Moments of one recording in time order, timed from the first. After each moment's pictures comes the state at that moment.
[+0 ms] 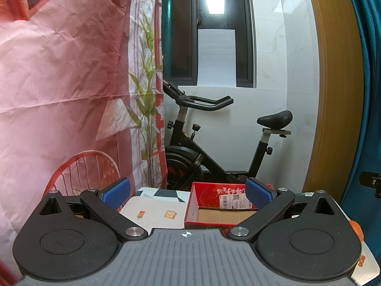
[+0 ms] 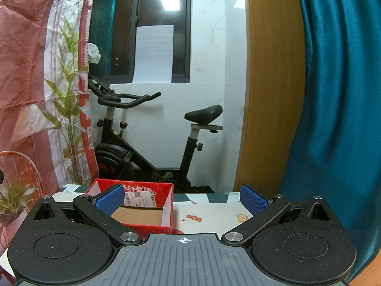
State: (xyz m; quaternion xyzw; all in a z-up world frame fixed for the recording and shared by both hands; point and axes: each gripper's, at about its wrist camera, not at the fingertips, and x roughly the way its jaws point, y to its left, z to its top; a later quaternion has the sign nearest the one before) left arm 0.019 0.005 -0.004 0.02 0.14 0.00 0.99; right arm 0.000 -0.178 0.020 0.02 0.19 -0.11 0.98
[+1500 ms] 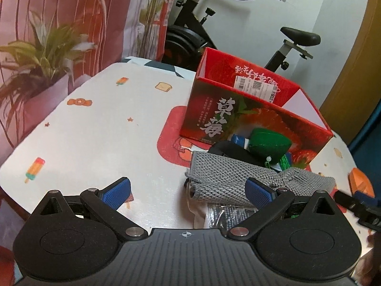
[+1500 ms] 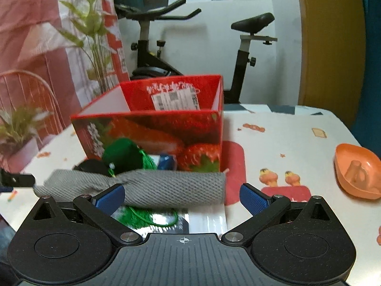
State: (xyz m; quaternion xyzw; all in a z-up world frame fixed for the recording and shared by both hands) left arm 0.128 0.062 -0.229 -0.09 0.37 -0.03 0.92; right arm 0.089 -0.191 -0.230 0.07 0.33 0.03 0.94
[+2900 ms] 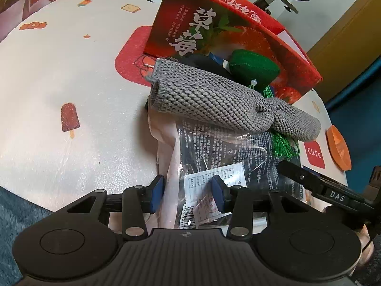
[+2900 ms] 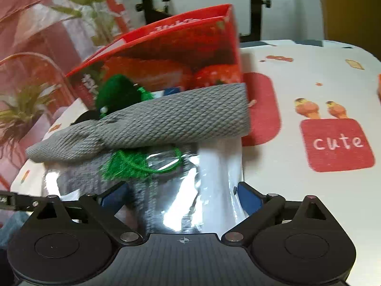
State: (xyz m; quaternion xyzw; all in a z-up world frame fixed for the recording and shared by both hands) left arm 0.143 0.043 -0.305 -0.15 0.50 -0.13 0.84; right arm 0.112 -0.202 -0.310 0.15 0.41 0.11 0.89
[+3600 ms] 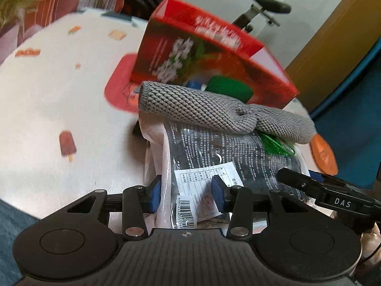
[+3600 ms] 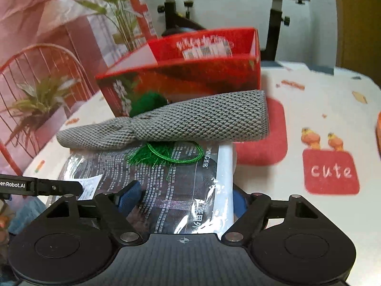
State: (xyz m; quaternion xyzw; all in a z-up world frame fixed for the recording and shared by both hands) left arm 0.133 0.049 -0.276 -0.15 0.45 -0.16 0.87; right arm 0.096 -0.189 -0.254 0.11 0.39 0.12 0.90
